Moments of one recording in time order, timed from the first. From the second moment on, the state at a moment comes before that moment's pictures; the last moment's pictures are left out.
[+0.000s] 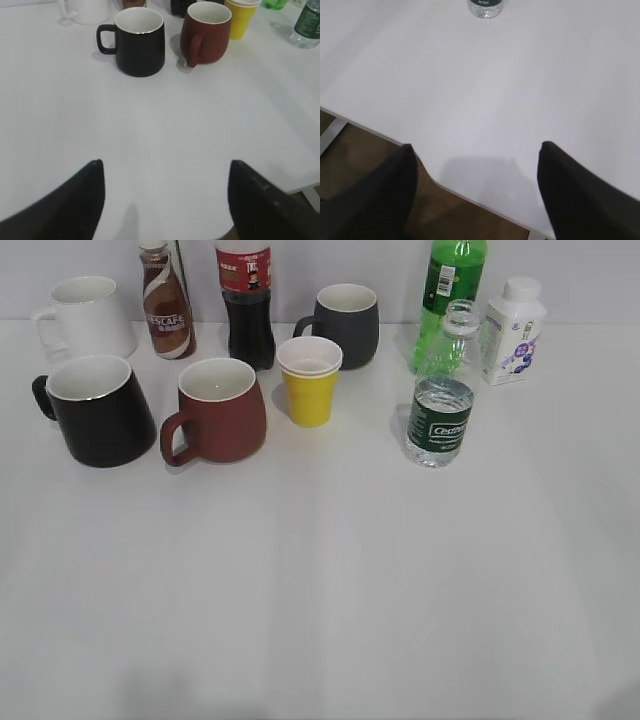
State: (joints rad) left arm -0.40 0.01 -0.53 0.08 1.07 -0.14; right arm 0.38 0.09 -0.50 0.07 1.05 -0.09
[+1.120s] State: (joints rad) left arm -0.01 -0.01 -0.52 0.08 1.07 -0.13; right arm 0.05 -0.01 -0.50 0.09 1.04 -0.09
